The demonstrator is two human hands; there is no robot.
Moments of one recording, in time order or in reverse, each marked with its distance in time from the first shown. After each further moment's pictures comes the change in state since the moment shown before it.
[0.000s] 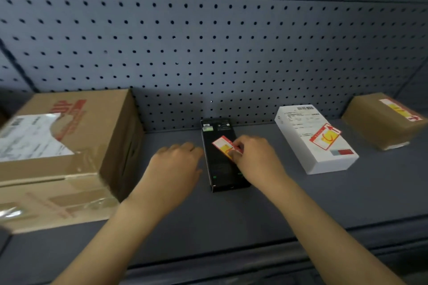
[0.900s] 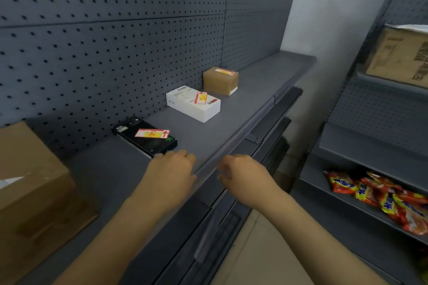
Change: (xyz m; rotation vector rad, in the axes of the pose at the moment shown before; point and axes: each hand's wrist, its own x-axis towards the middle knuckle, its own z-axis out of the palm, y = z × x) left_hand -0.085 0.037 -0.022 -0.011 0.084 0.697; right_hand -0.240 -0.068 -0.008 -0.214 0.214 0.478
